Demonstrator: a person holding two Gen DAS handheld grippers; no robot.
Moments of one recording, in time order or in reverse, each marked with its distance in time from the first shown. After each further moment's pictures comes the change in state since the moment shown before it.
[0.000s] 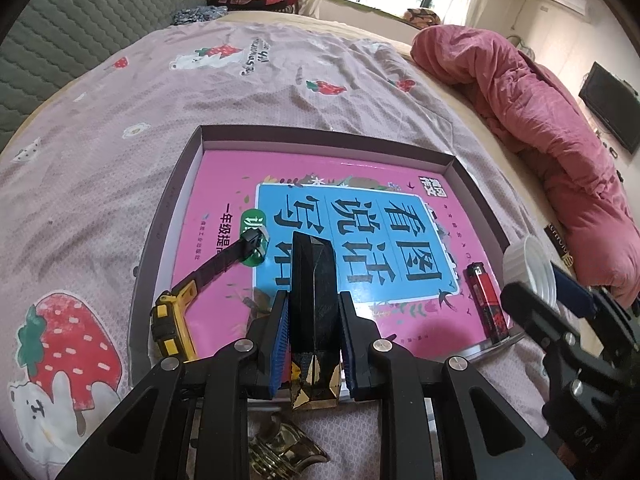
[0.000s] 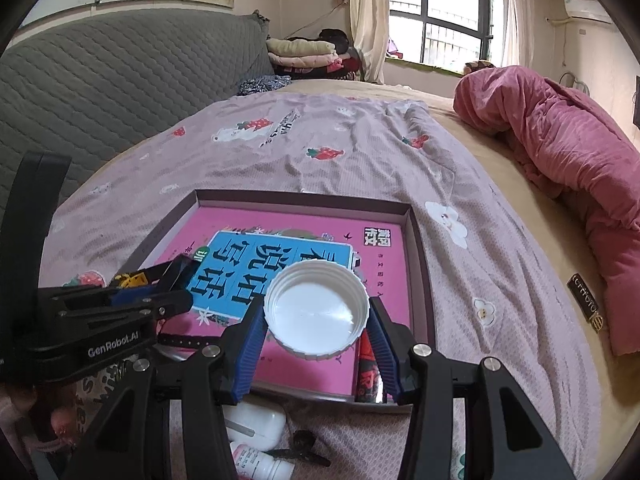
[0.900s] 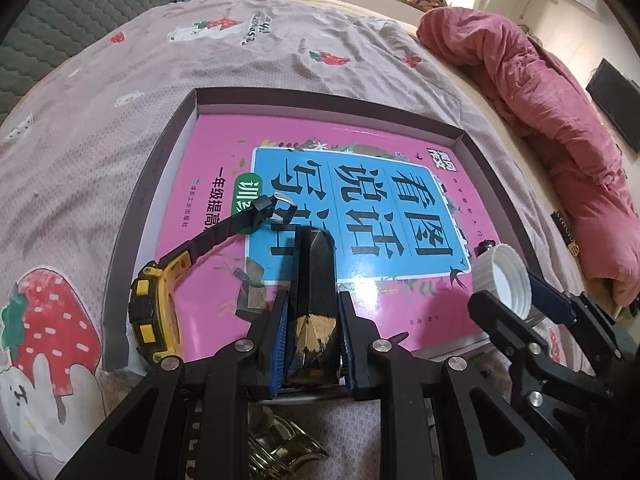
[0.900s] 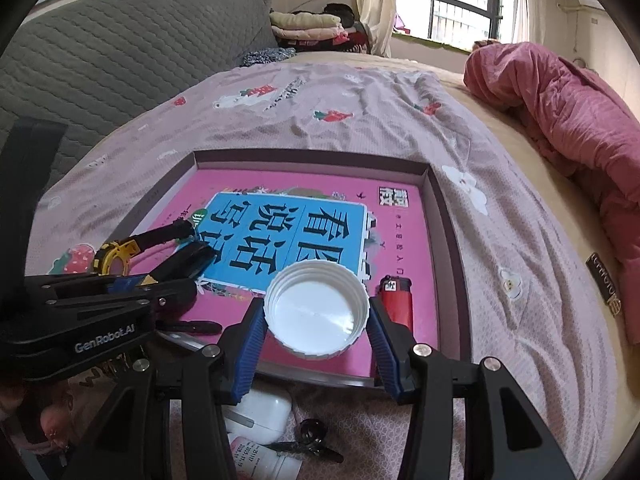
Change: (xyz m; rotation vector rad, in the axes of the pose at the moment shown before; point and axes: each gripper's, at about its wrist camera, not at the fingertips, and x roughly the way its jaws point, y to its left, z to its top) left arm 0.022 0.000 -0.011 -0.018 0.079 -0.001; right arm 0.031 0.004 -0.016 0.001 0.104 0.024
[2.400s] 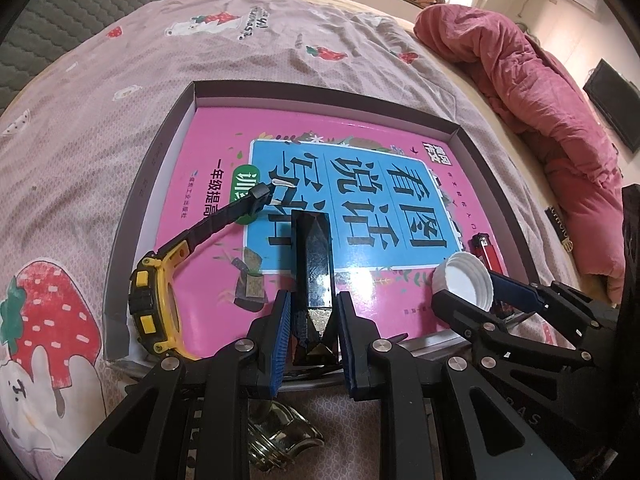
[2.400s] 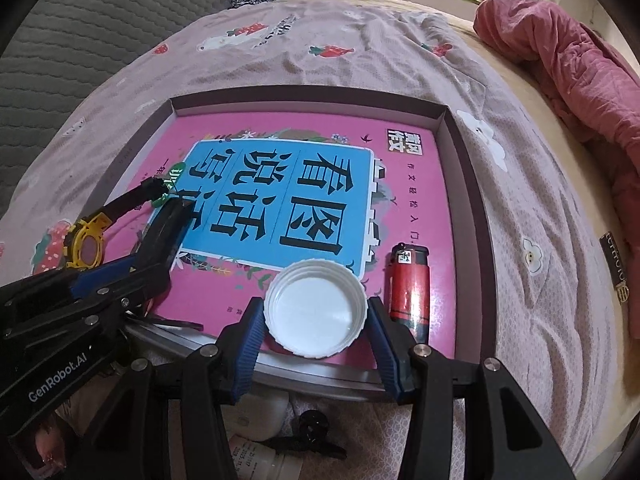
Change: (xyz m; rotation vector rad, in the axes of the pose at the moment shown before) left arm -0.004 0.001 -0.003 -0.002 0.021 -0.021; right arm 0.033 0.000 0.009 0.006 0.238 -0.011
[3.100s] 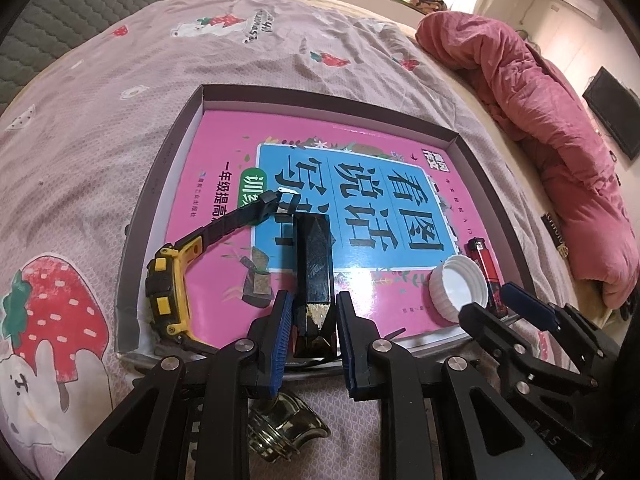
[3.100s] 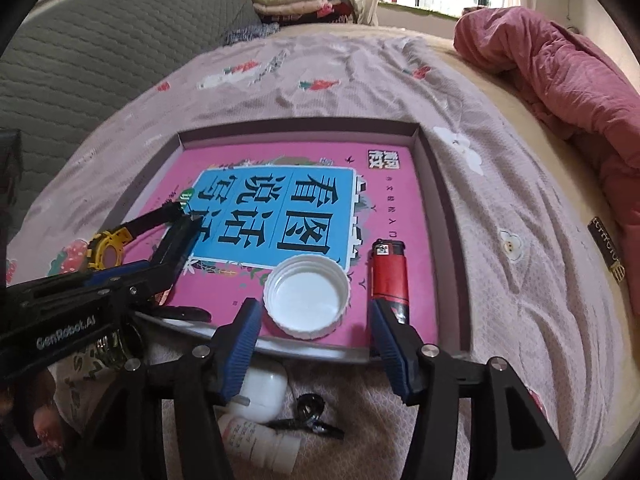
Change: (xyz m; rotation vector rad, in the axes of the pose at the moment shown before) left arm -0.009 0.006 -0.002 -0.020 -0.013 -0.014; right arm -0.030 -0.009 -0.022 0.061 -0.154 0.022
